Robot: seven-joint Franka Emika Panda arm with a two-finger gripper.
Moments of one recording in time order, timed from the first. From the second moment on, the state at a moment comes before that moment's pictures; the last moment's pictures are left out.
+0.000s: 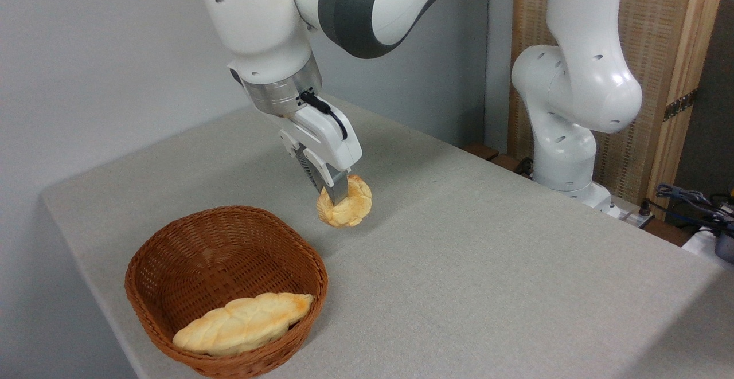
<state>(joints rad) -0.20 -0.01 0.13 -1.86 -0.17 1.61 0.73</state>
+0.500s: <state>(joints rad) -0.20 -0.01 0.13 -1.86 -0.15 1.61 0.73</state>
